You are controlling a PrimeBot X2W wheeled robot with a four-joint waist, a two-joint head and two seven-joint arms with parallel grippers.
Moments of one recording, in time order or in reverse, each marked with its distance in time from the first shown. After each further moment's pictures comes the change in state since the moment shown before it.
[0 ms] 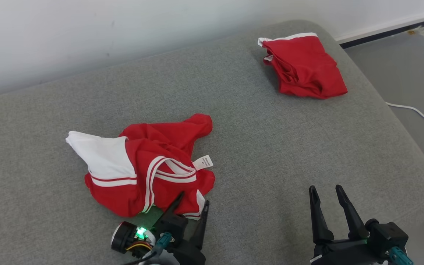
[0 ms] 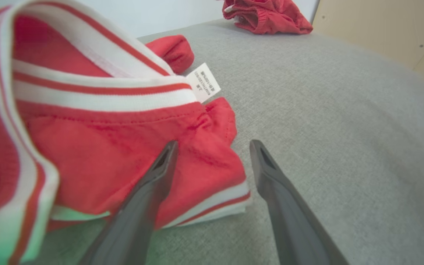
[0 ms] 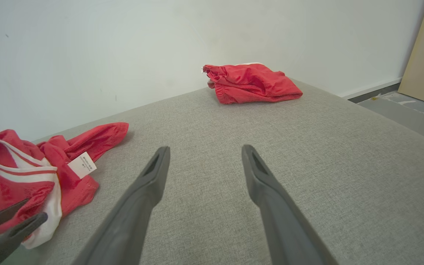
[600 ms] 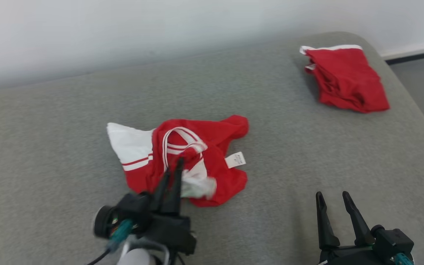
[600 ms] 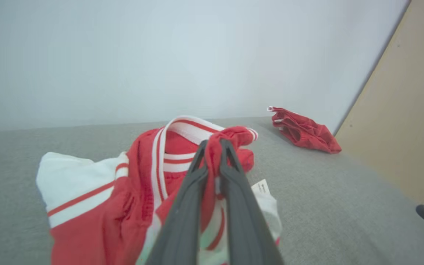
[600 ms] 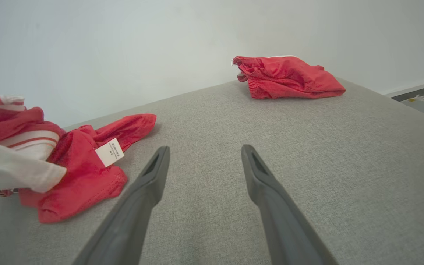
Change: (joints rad) left arm 0.045 -0.001 0.128 -0.328 -0.133 0.007 0.000; right arm 0.025 0.000 -0.029 -0.006 -0.012 0.000 0.000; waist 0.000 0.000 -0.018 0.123
